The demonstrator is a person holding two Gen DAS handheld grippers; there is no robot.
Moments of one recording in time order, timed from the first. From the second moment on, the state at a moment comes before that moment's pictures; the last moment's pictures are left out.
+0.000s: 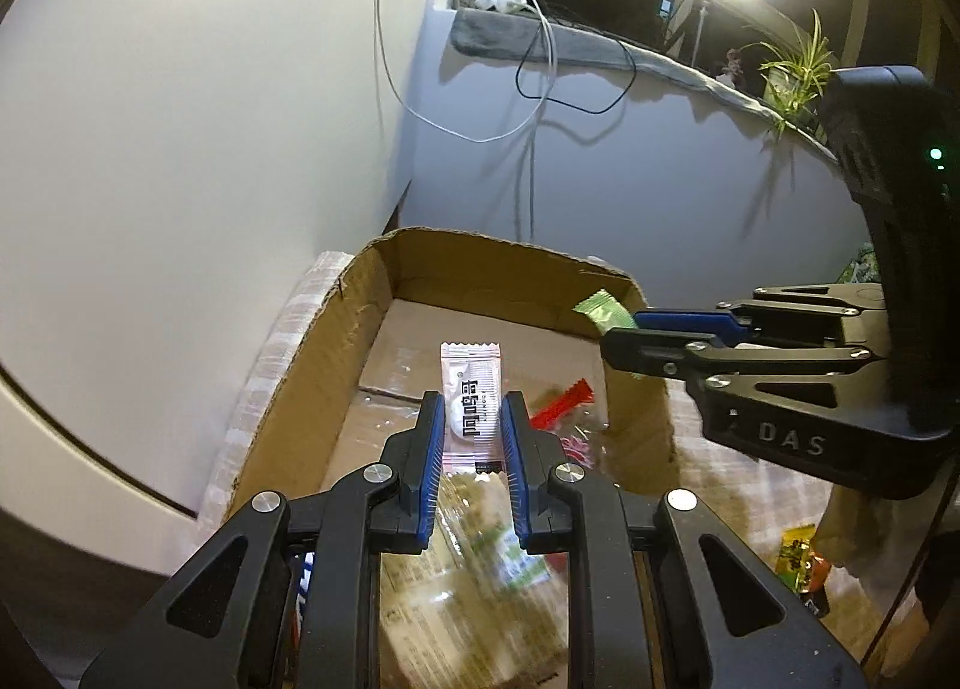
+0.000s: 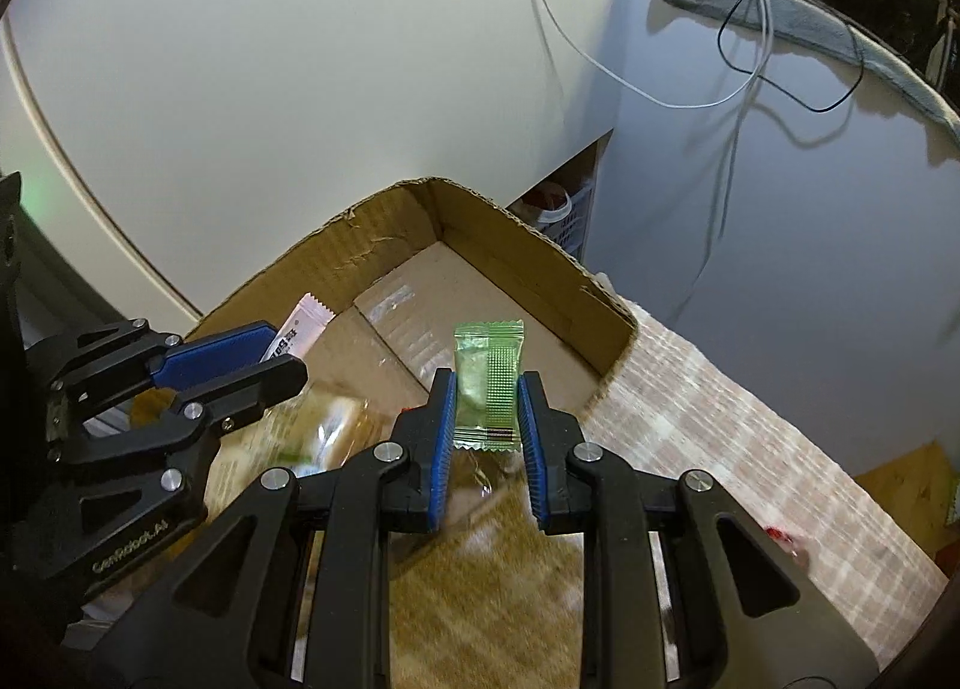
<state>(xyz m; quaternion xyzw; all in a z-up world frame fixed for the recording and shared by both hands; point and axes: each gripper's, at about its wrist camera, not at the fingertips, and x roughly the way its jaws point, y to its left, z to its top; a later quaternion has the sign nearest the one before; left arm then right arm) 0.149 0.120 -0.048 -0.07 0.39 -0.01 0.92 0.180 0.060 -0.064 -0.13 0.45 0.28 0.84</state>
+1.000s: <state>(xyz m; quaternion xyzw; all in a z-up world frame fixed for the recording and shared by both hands) 0.156 0.127 -0.050 -0.09 0.39 0.01 0.91 0.186 0.058 -0.067 -0.14 0.44 0.27 0.84</state>
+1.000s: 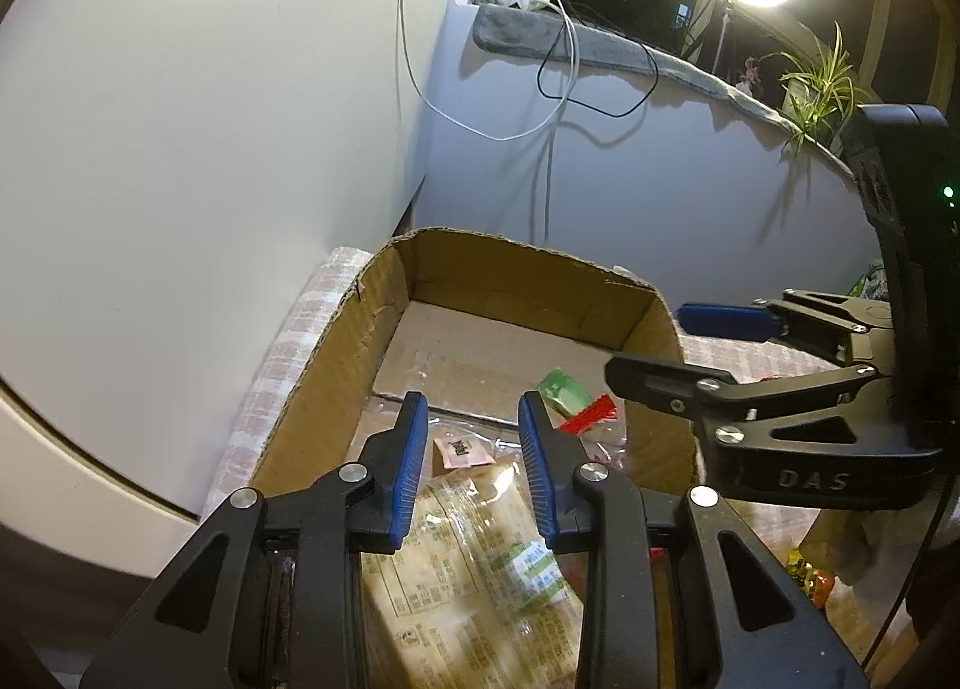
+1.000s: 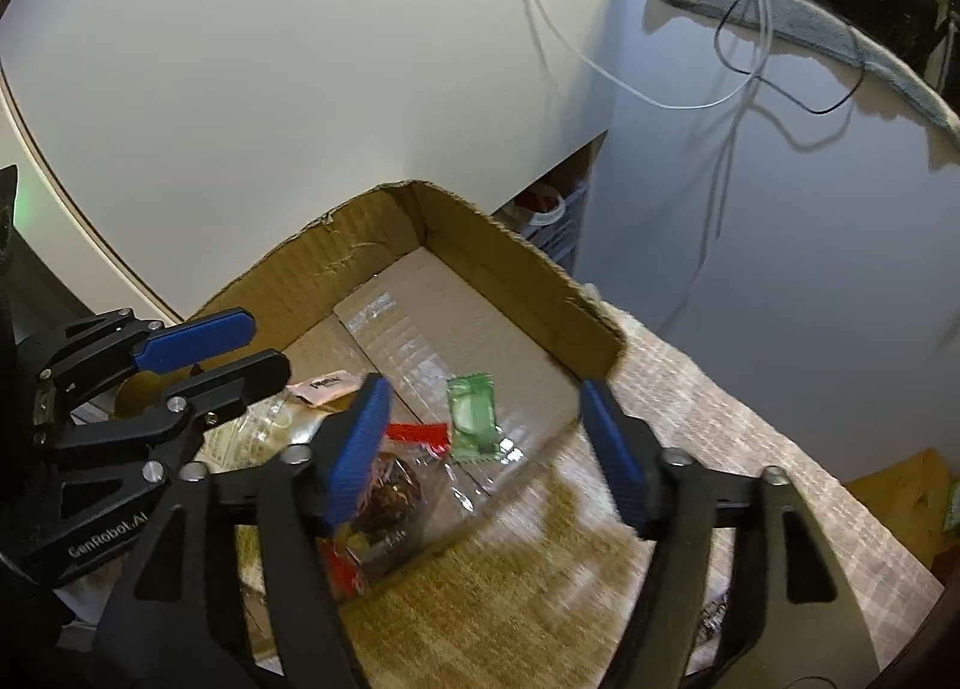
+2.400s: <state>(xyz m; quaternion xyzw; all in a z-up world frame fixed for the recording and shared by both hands) 0.061 -0.045 -0.071 -0.04 0.44 -0.21 0.87 0.023 -0.162 -0.104 -0.11 0.48 0.25 0.83</state>
